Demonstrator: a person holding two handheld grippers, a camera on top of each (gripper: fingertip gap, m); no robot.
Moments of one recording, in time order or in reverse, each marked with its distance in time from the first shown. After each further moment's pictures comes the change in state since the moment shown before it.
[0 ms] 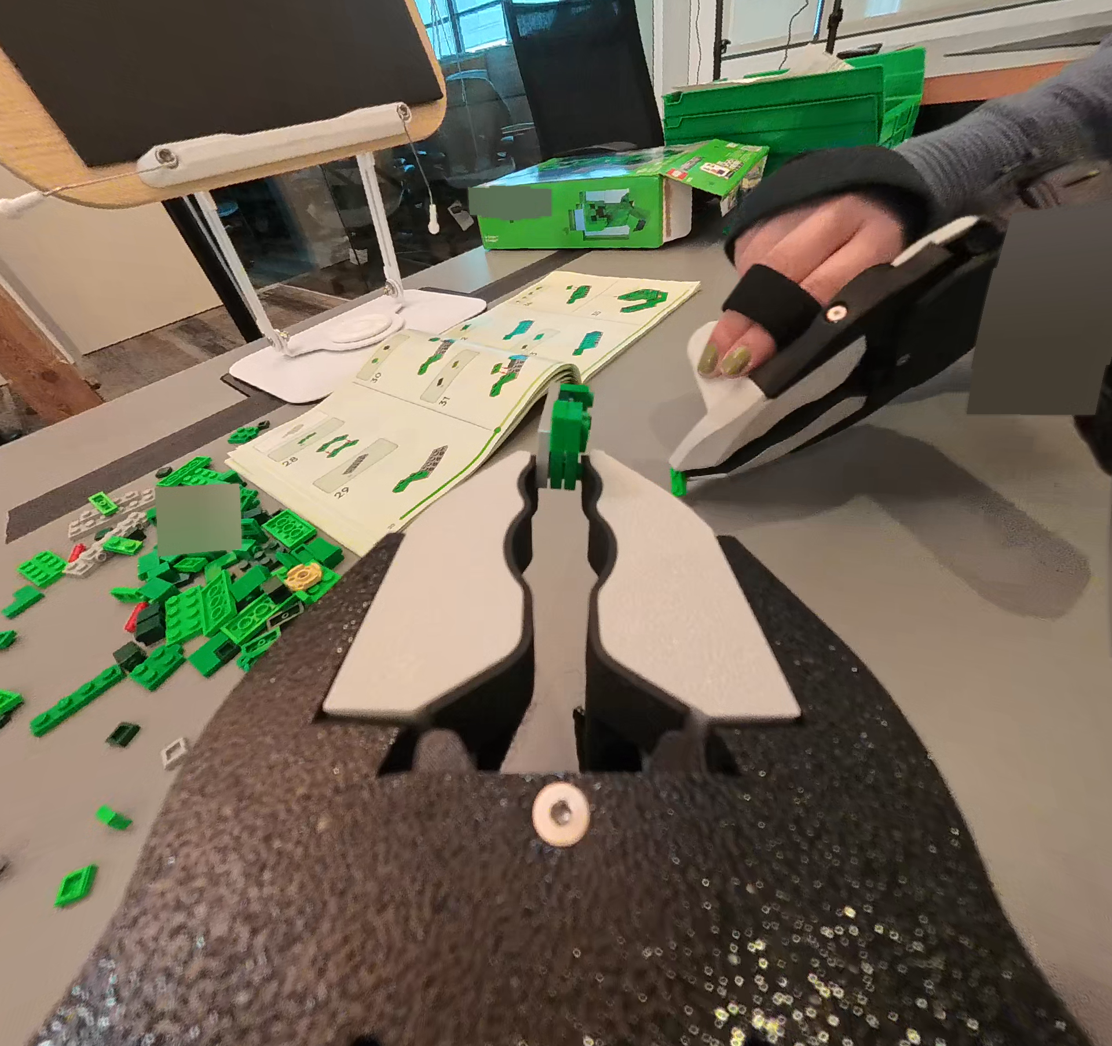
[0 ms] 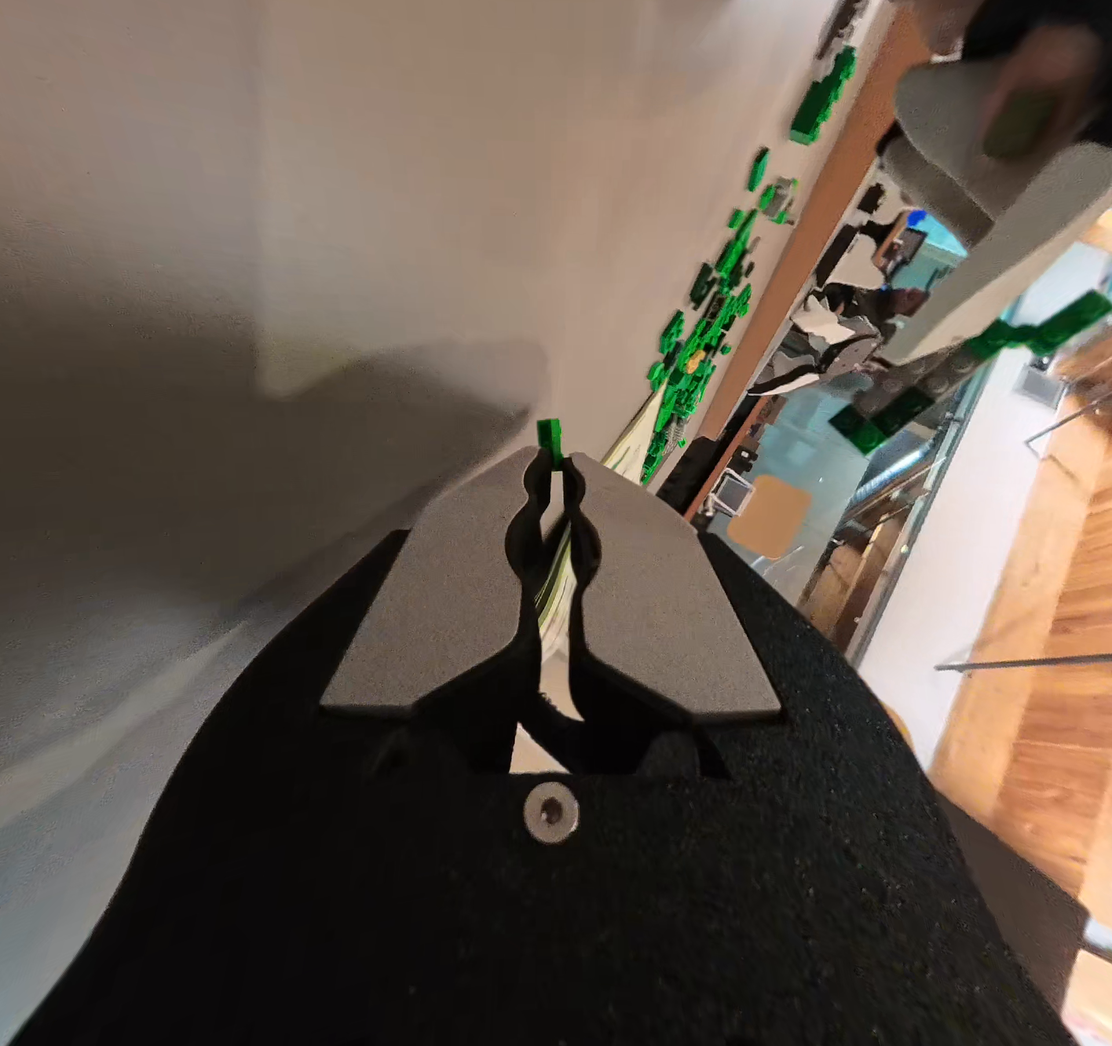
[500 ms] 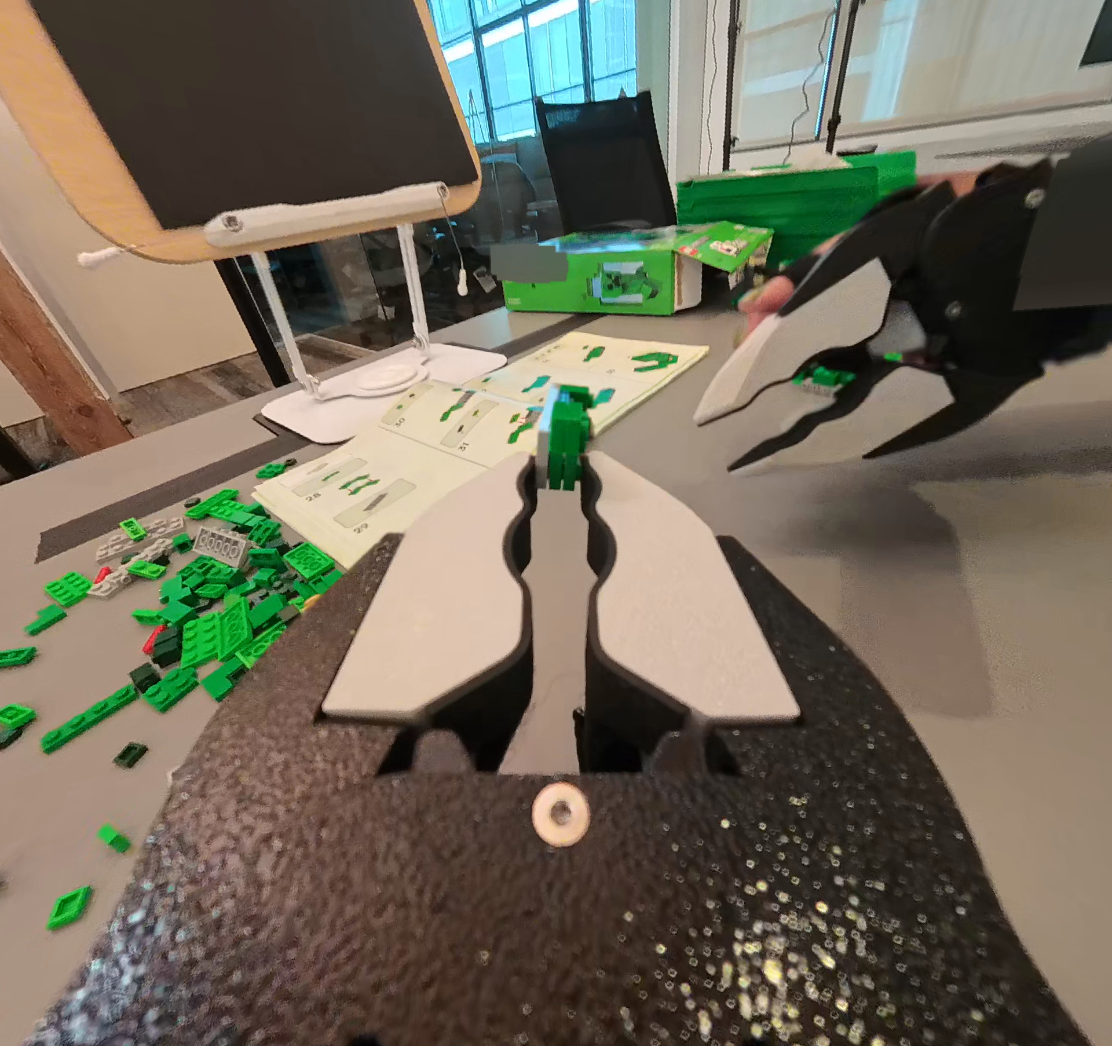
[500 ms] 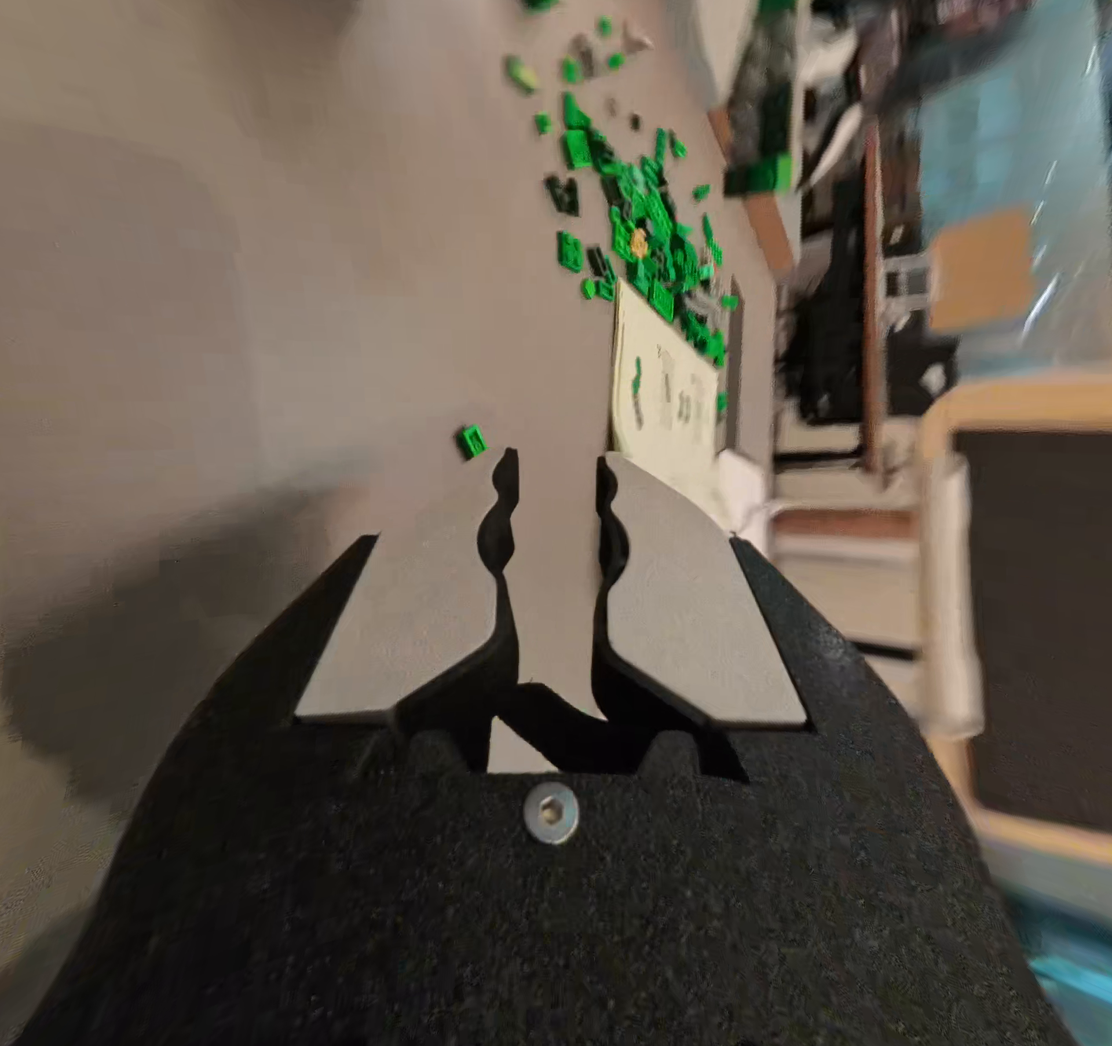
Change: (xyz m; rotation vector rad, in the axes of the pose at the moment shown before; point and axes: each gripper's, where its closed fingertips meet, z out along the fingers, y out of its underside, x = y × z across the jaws) left arm -0.006 -0.016 -0.004 0.113 -0.037 -0.028; right arm 0.023 0.012 -0.031 -0.022 0.014 0.775
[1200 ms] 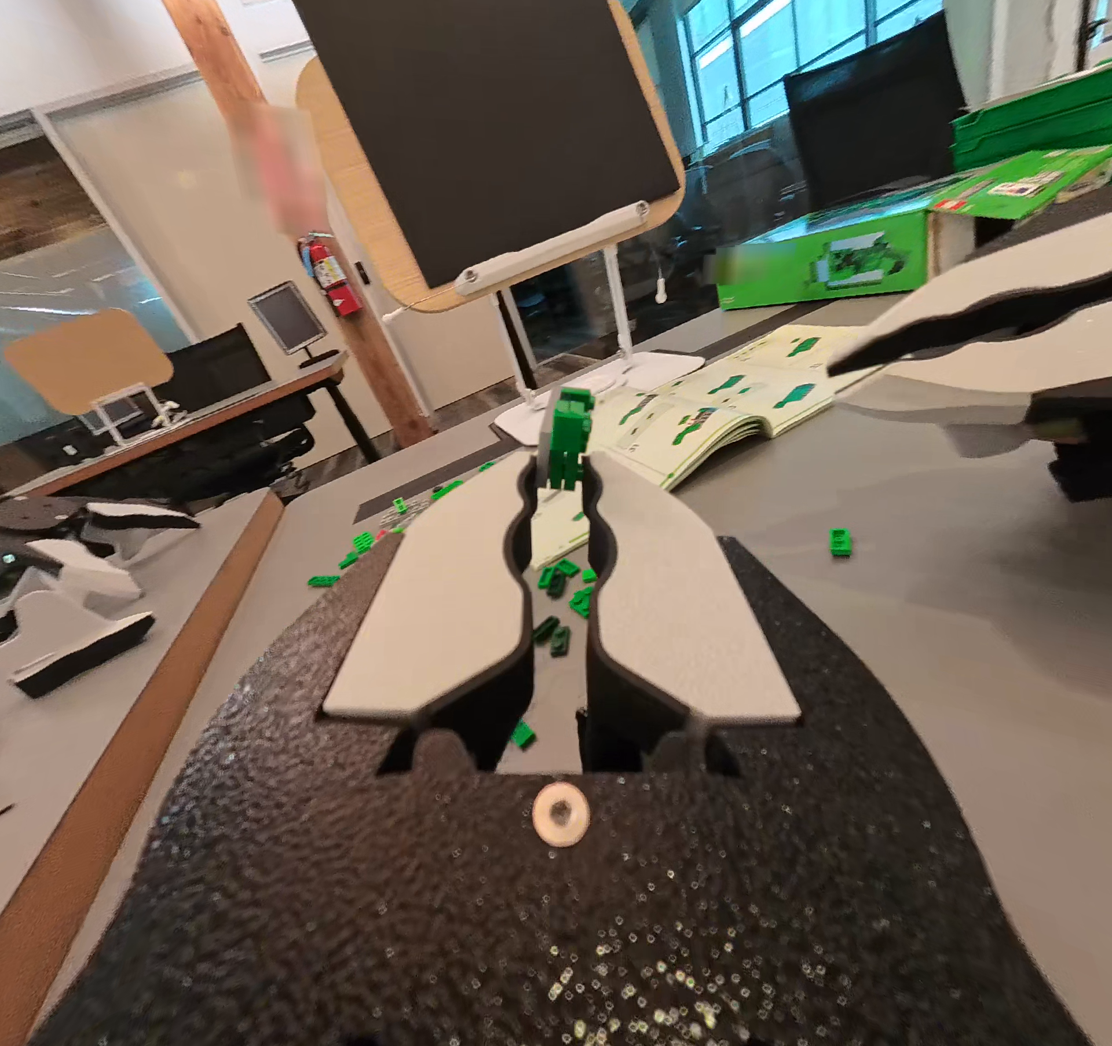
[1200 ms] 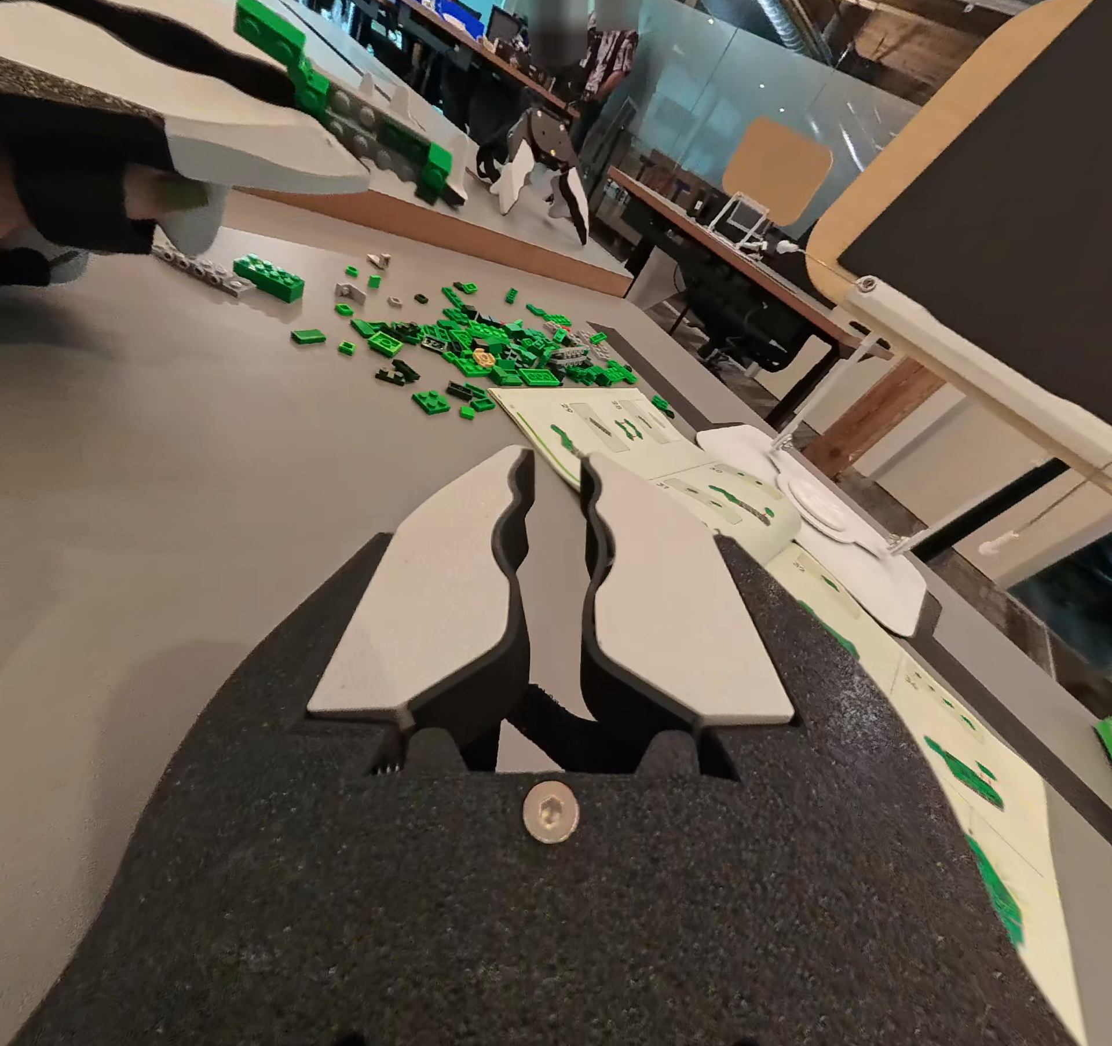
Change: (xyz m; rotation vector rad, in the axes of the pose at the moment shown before) left arm -0.017 -0.009 -0.021 0.013 -0.444 0.233; right arm 0.032 -0.003 -0.002 0.280 0.321 0.677
